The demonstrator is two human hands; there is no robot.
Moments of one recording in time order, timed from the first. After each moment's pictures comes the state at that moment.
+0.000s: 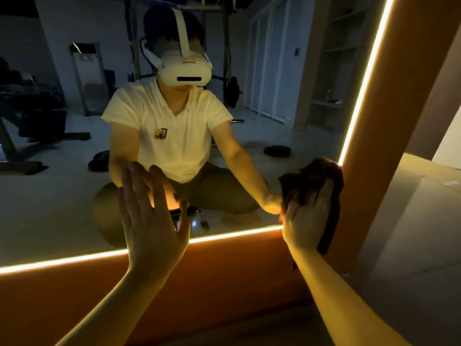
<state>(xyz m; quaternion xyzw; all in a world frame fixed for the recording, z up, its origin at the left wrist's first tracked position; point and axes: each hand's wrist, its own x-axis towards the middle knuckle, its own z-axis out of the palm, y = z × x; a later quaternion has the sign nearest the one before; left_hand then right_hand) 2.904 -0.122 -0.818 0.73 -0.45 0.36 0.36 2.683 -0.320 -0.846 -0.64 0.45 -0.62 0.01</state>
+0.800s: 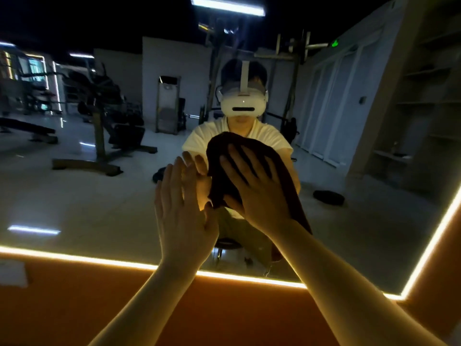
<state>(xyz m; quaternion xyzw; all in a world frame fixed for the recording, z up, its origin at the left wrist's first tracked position) 2.979 -0.051 -0.740 0.69 -0.38 0.42 0.45 2.899 -0.211 -0.686 -0.82 0.07 -0.44 -0.36</state>
